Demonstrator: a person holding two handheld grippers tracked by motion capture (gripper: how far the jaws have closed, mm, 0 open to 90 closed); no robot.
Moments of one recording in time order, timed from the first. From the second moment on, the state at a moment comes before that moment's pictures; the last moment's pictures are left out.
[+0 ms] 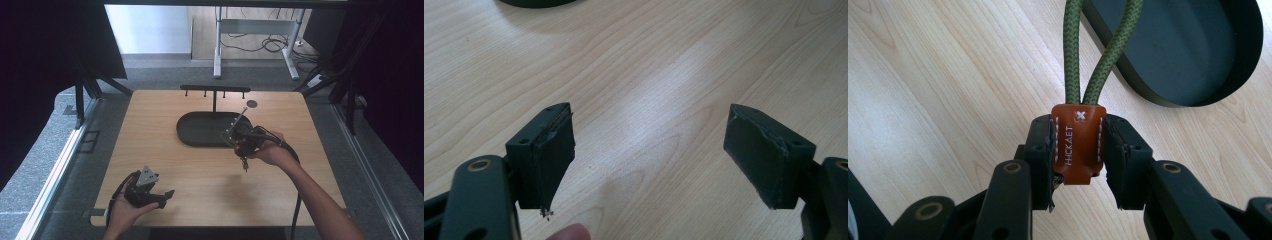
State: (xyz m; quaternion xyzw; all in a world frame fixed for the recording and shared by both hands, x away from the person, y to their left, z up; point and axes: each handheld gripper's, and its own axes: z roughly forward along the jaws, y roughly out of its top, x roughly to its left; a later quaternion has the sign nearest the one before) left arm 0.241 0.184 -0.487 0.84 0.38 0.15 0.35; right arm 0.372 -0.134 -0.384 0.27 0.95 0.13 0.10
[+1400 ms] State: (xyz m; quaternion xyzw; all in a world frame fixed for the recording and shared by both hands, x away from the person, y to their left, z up) left arm 0.241 0.176 -0.492 0.86 0.36 0.14 0.33; right arm 0.376 -0.117 -0.387 0.25 0.95 0.13 0.11
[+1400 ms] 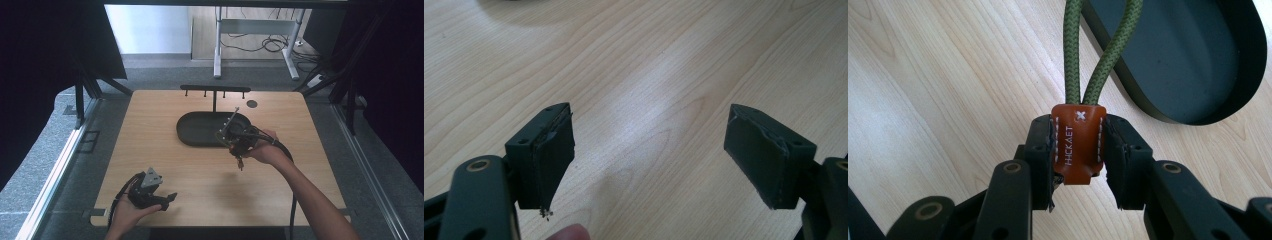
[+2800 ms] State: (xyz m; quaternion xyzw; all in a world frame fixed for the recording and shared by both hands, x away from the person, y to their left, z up) left arm 0.241 0.170 -0.496 0.87 0.35 0.13 0.32; right arm 0.377 -0.114 -0.397 0.24 0.96 0.12 0.11
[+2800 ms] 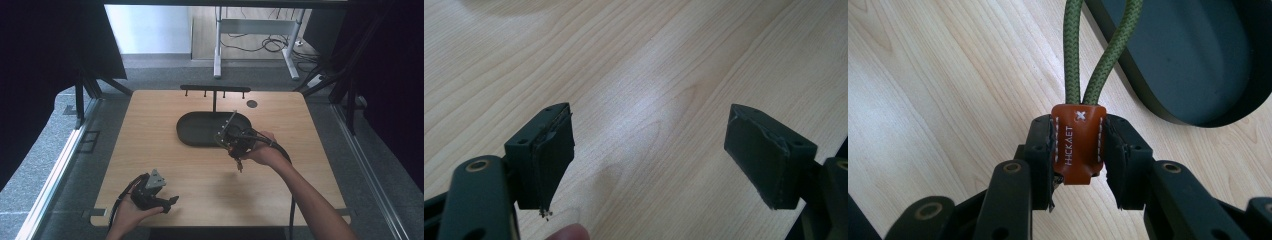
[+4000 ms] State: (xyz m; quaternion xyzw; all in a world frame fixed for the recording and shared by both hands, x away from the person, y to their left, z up) left arm 0.242 0.172 -0.496 0.87 0.35 0.12 0.32; right arm 0.426 -0.089 -0.398 0.26 0.95 0.12 0.09
